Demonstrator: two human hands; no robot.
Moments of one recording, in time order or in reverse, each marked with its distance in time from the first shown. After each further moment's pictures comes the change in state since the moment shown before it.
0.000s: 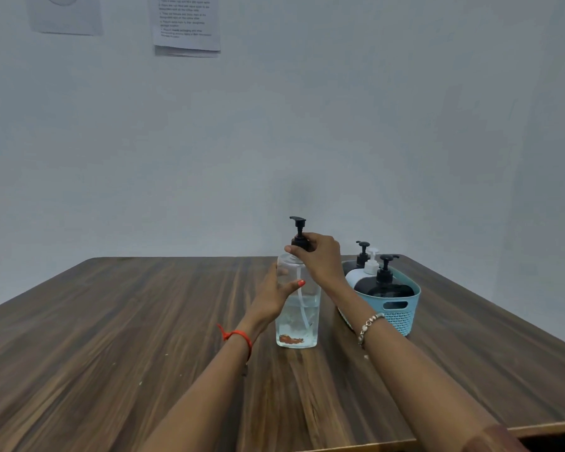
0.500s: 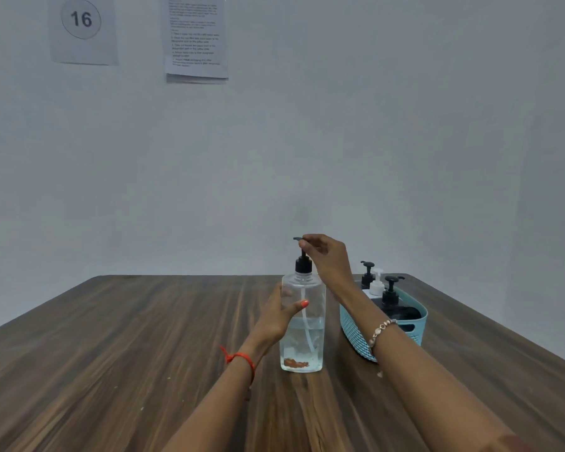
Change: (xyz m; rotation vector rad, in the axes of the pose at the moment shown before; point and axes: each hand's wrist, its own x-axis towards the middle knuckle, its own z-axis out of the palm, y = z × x) left_hand 0.003 -0.004 -0.002 -0.039 -0.036 0.025; right_hand 0.022 -0.015 -0.011 0.231 0.007 0.004
